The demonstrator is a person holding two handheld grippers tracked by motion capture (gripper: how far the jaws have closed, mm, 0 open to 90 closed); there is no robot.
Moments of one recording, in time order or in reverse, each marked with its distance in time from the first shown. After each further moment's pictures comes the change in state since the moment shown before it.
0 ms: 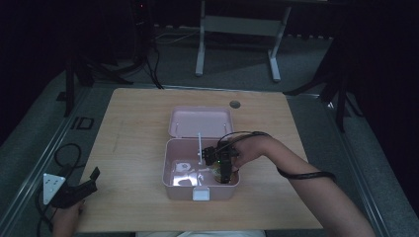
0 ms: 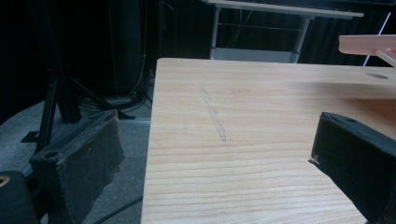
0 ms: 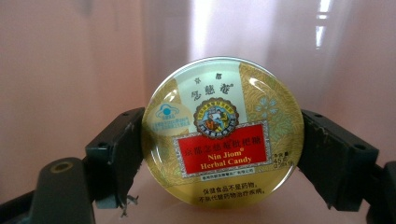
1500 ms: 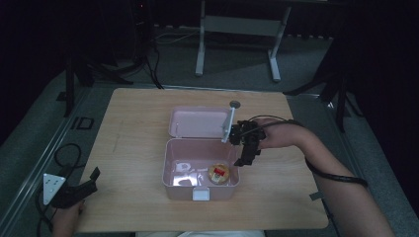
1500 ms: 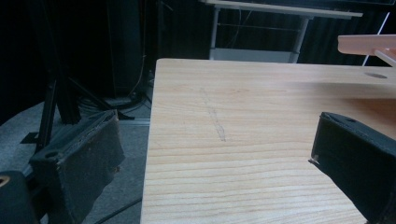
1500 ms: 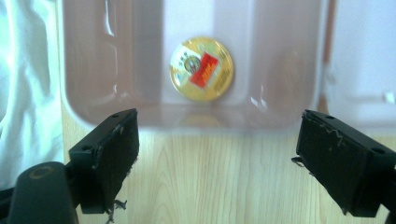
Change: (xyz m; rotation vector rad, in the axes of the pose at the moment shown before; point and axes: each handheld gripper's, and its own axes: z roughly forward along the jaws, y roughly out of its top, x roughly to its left) left arm 0.000 0.000 0.000 -0.003 -0.002 0.005; right arm 0.005 -0.072 -0.076 -0.257 -0.136 0.020
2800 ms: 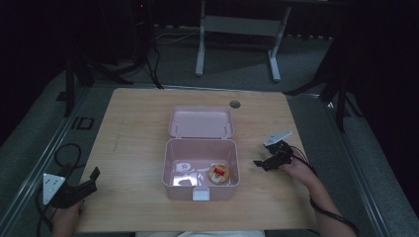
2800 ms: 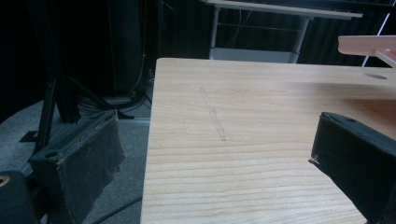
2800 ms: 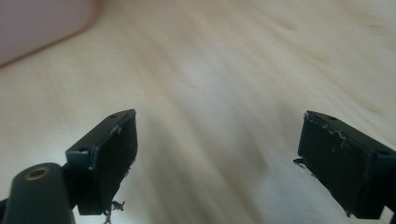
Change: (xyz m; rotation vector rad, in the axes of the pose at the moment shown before) left arm 0.001 0.000 0.000 0.001 -0.001 -0.007; right arm -0.011 -0.178 0.130 -0.433 -0.307 0.590
